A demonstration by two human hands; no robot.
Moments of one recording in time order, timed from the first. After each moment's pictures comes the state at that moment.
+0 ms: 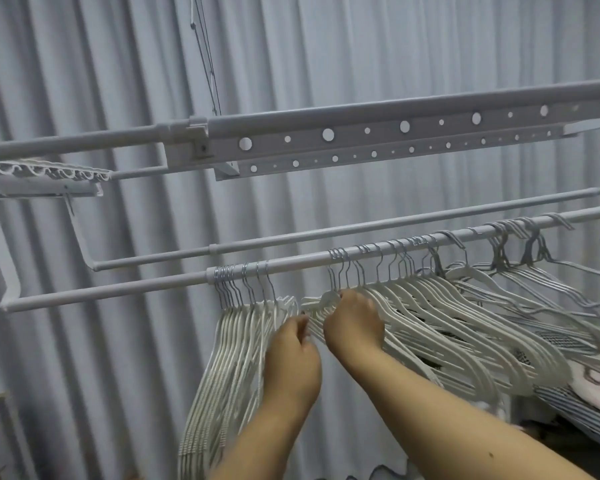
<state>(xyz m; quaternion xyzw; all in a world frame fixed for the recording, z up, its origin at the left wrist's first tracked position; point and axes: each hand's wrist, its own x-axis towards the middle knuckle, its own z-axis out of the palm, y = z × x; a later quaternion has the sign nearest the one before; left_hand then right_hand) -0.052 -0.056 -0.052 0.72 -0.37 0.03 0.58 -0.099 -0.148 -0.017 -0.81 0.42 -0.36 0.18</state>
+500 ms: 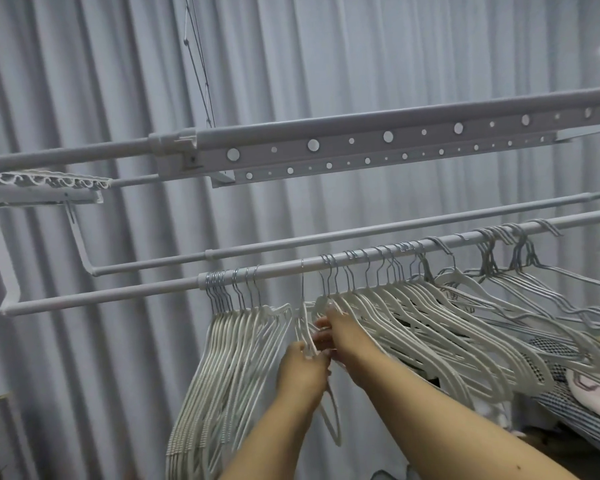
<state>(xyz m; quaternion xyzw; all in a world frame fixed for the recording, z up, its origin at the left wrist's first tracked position) -0.063 -0.090 -0.070 0.73 -0.26 -0.16 0.61 -0.106 -0.168 -0.038 -0.64 0.26 -0.28 0.66</state>
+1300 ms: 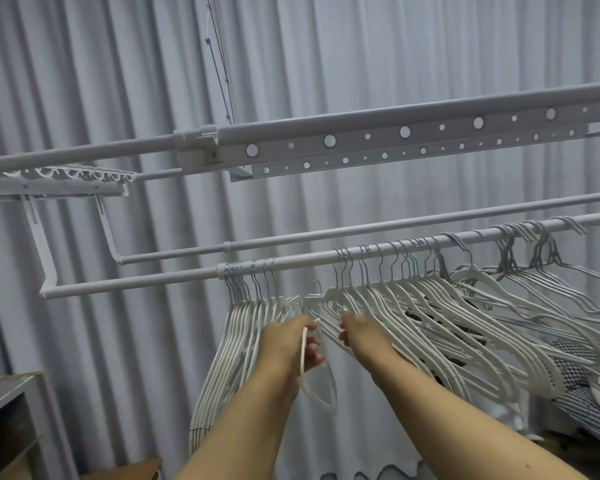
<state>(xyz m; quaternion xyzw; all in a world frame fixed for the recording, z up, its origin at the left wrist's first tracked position) -0.083 -0.040 -0.012 0.60 -0.17 -0.23 0.74 -0.119 -0.175 -0.048 -0.76 0.30 -0.30 0.49</state>
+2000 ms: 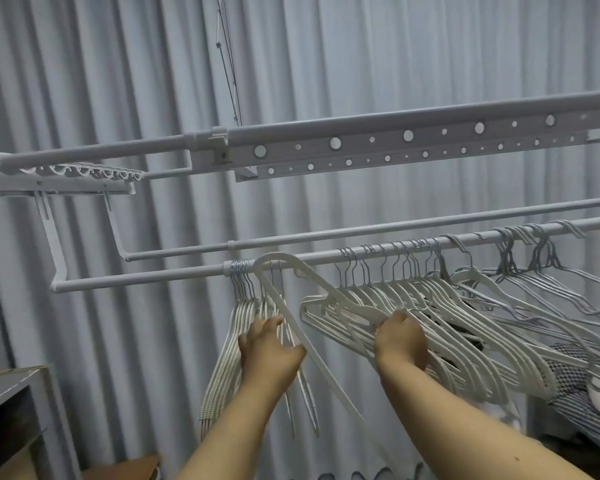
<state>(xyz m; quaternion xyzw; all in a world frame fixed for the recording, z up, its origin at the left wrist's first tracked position) -0.032 -0.029 -0.055 0.86 -0.29 0.08 0.42 -0.140 -0.178 -0.056 -0.60 0.48 -0.47 0.42</state>
